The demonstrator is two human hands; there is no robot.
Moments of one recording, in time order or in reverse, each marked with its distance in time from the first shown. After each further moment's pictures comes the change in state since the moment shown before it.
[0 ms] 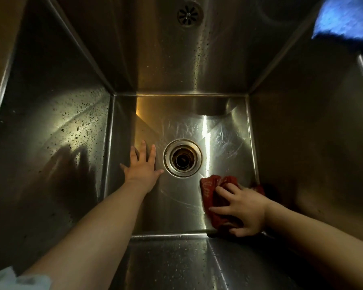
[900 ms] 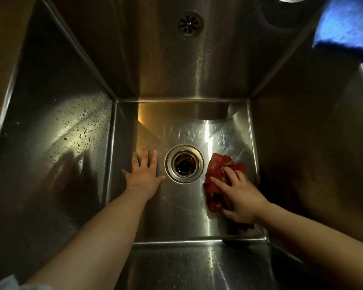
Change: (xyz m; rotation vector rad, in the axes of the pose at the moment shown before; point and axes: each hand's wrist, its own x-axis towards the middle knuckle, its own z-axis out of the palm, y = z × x) left_hand 0.000 -0.002 -0.001 -0.006 0.007 0.010; right_hand 0.018 0.003 -0.008 0.258 0.202 0.453
